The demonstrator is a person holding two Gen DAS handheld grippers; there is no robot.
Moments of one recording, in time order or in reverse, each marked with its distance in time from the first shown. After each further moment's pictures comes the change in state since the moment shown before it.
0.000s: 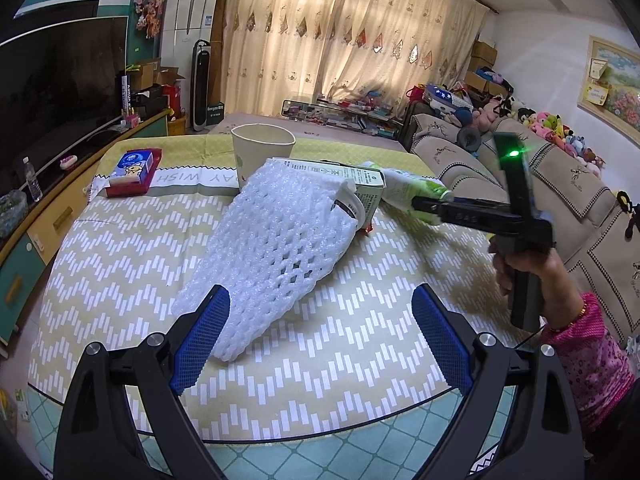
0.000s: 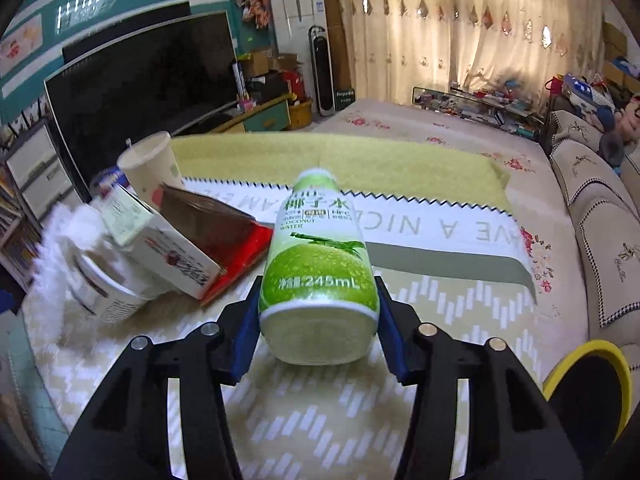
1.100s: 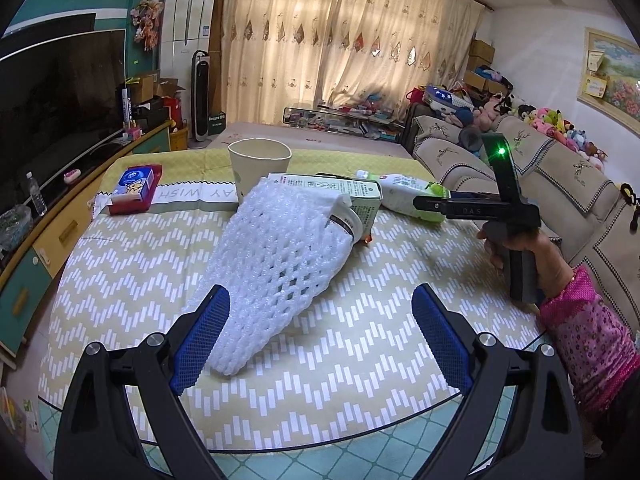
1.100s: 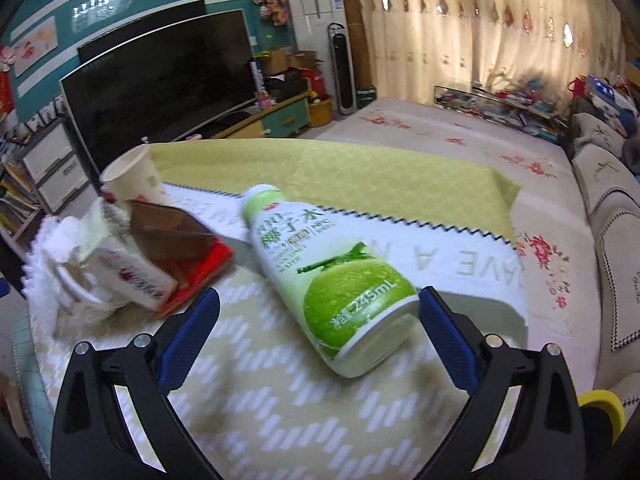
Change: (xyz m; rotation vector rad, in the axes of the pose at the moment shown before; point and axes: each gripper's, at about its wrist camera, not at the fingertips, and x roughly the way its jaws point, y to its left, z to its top) left arm -0.006 -0.011 0.013 0.038 -0.018 0.025; right arm 0.027 -0.035 0.016 -0.065 0.024 0.114
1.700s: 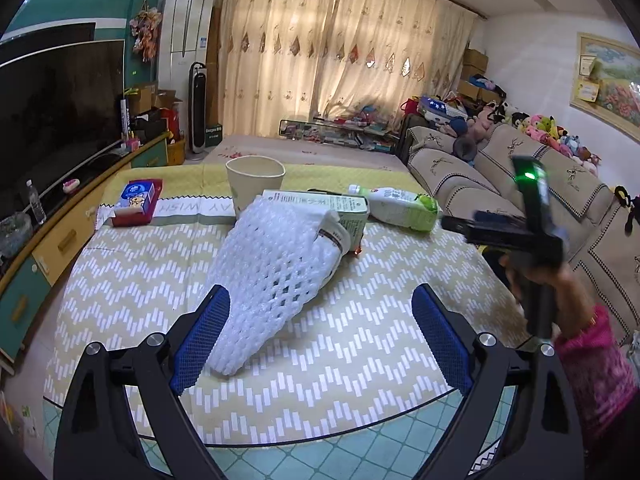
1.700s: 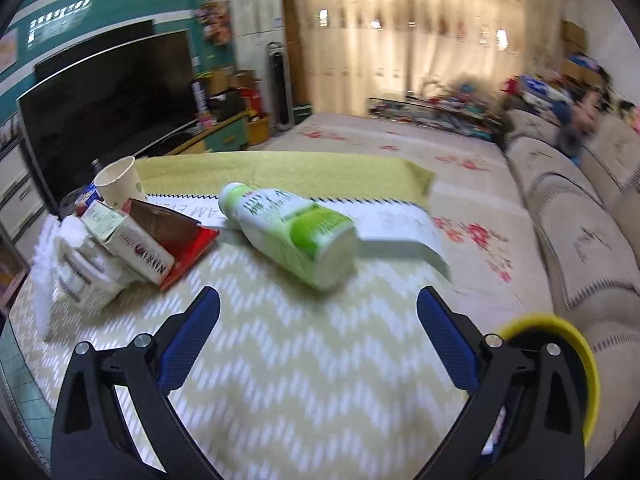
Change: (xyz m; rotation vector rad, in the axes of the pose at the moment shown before) left arm -0.023 0.000 0.001 0.009 -0.043 -0.009; right arm -0.039 0.004 -0.018 0.084 -0.042 -0.240
